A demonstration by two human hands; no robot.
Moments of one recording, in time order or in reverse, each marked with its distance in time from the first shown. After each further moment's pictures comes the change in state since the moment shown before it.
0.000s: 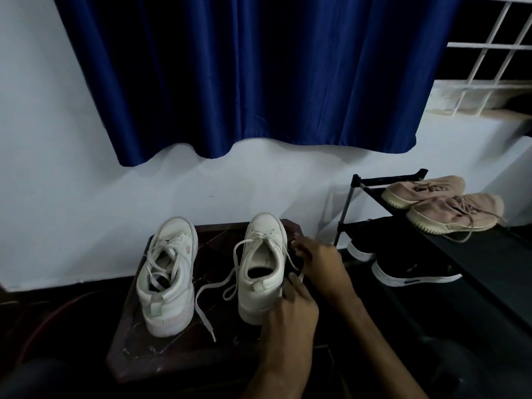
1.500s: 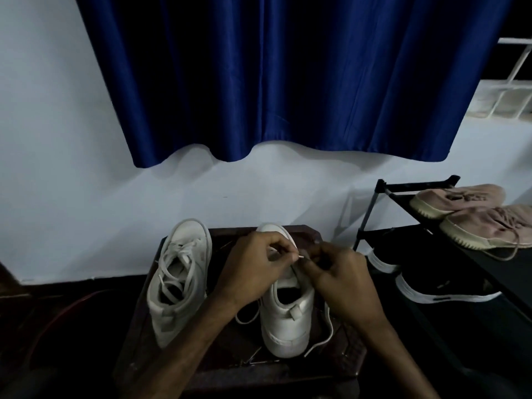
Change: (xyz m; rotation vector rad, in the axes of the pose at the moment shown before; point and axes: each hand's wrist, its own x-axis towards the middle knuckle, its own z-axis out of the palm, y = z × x) left_hand 0.049 -0.088 -0.079 -0.855 0.142 0.094; right_hand -0.011 -0.074 -0.046 0.341 0.000 0.169
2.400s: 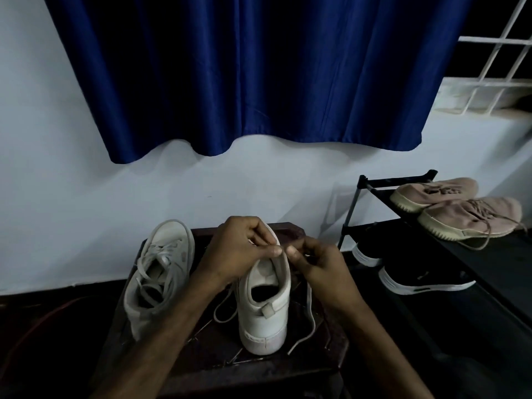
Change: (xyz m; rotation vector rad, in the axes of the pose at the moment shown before) left_hand 0.022 -0.012 0.001 -0.119 -0.072 -0.159; right_hand 0.003 0.018 0.007 0.416 -0.128 0.093
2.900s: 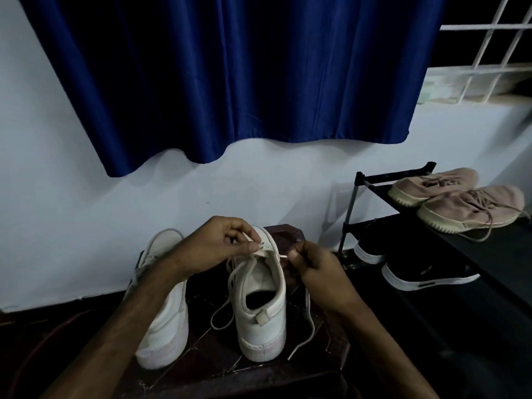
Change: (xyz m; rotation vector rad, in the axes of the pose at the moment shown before) left_hand 0.020 -0.013 -0.040 0.026 -0.285 0.046; right_hand 0.003 0.006 0.003 0.071 0.012 0.140
